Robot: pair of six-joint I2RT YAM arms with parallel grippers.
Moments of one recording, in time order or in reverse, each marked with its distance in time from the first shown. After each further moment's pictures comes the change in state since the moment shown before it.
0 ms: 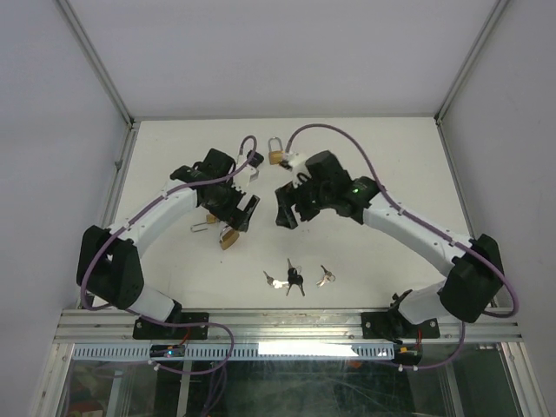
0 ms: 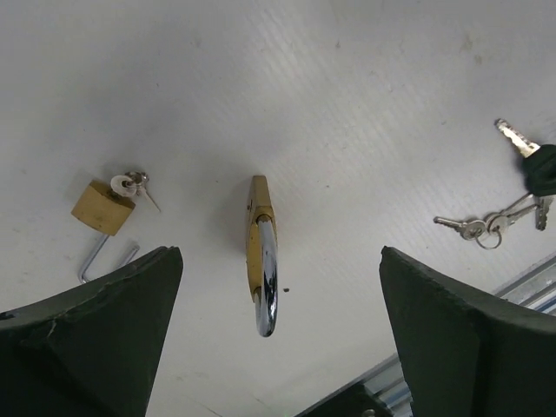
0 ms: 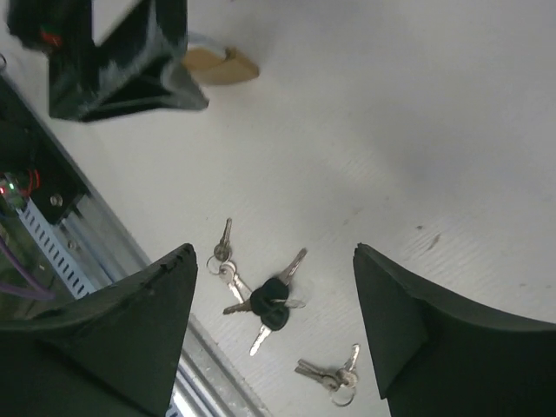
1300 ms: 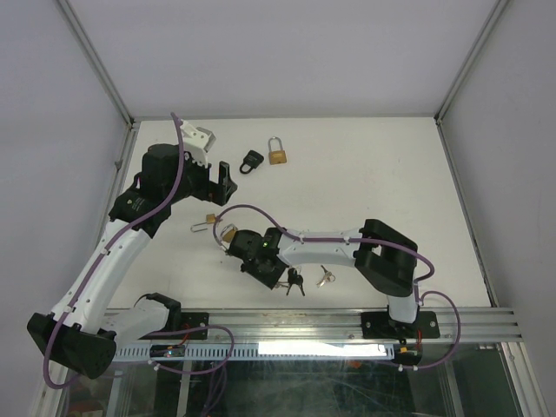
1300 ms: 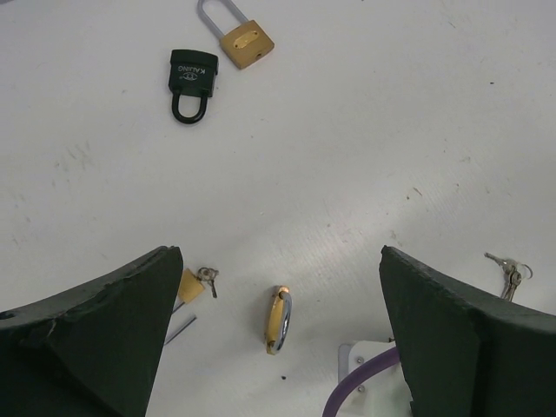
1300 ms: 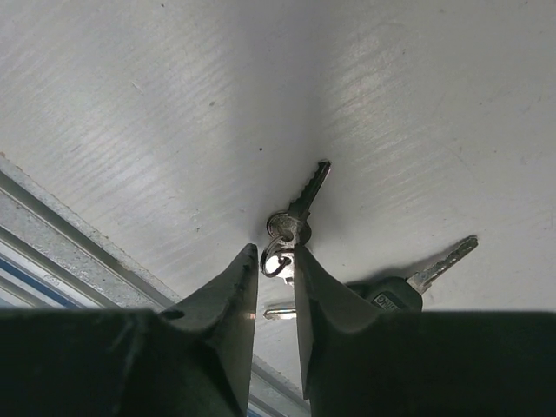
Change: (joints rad) left arm 0.106 -0.464 -0.036 0.283 0.000 -0.162; right arm 0.553 0.516 0.137 -0.251 0.353 0.073
